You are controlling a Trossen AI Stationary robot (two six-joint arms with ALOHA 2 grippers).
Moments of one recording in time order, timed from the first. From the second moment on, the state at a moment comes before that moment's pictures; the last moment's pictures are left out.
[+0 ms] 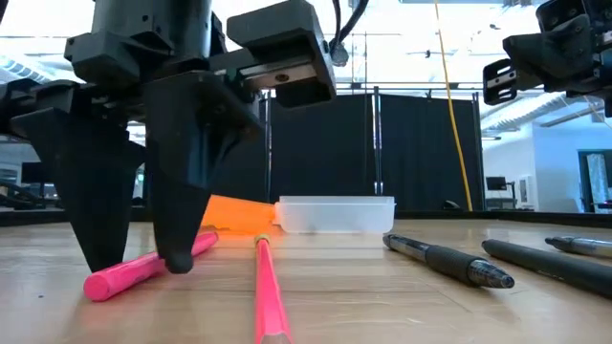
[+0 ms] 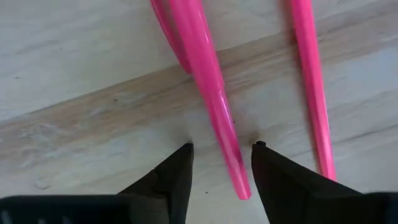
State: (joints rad) left arm -0.48 2.16 1.55 -0.77 0.15 -1.78; right arm -0.08 0.32 0.02 0.39 -0.47 0.04
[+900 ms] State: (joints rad) left arm -0.50 2.05 1.54 -0.82 -0.19 -1.77; right arm -0.08 0.32 0.02 0.39 -0.47 0.04
